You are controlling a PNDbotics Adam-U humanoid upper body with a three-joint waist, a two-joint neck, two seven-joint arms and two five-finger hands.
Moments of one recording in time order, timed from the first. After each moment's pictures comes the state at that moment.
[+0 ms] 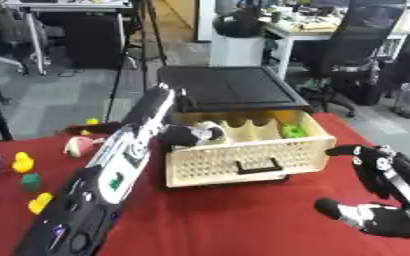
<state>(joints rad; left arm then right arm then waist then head) -1.02 0.10 -0.23 -1.06 -0.81 0.07 -0.06 -0.21 -0.57 0.15 -1.93 0.48 0.01 0.01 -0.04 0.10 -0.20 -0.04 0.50</state>
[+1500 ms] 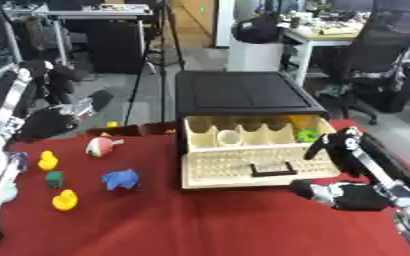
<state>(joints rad) -0.70 0.39 -0.13 -1.62 -0.29 0.18 0.01 -0.30 -0.61 0.18 -1.86 0.46 0.01 0.04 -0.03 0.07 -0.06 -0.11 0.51</state>
